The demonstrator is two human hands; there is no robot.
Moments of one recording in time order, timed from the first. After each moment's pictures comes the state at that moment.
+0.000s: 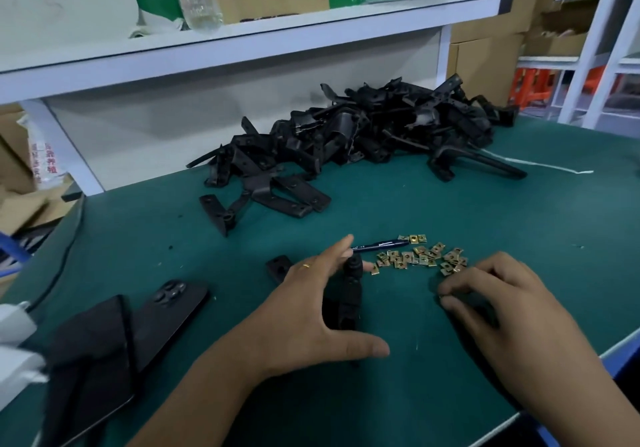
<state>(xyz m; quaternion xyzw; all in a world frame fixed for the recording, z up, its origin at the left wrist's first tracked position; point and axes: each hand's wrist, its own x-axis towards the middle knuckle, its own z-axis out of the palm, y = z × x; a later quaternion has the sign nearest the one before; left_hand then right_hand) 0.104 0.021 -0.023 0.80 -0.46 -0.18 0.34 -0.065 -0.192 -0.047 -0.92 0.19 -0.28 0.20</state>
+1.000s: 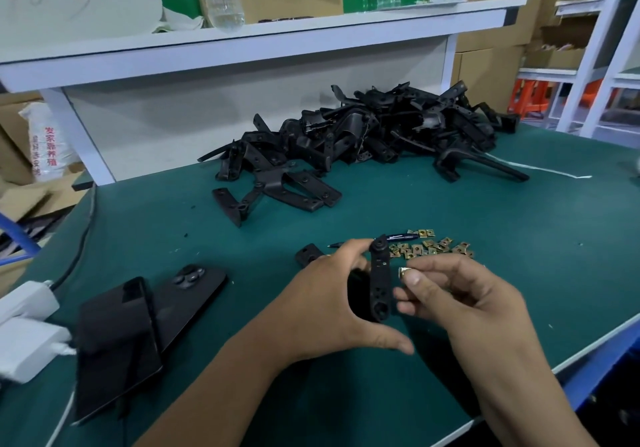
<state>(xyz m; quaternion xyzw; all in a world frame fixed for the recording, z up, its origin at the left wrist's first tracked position) 0.098 0.015 -0.028 0.80 -0.48 -0.11 0.34 -0.040 -0.119 -0.034 -0.60 0.16 -0.33 0.71</state>
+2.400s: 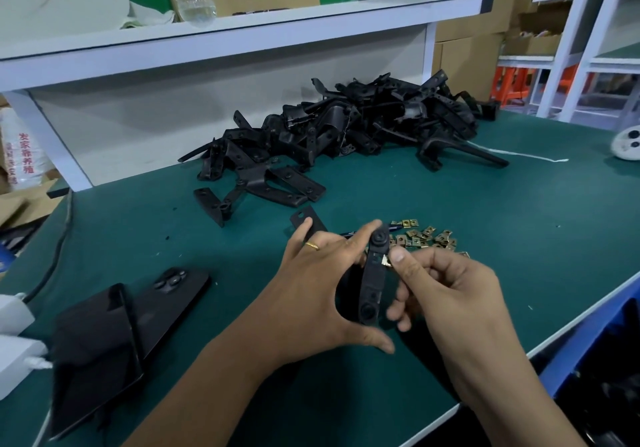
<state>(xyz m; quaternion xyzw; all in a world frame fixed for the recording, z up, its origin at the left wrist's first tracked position) 0.089 0.014 -0.015 0.80 -0.56 0.01 0.22 -0.033 -0.119 -0.036 -0.59 0.17 -0.33 0.71</state>
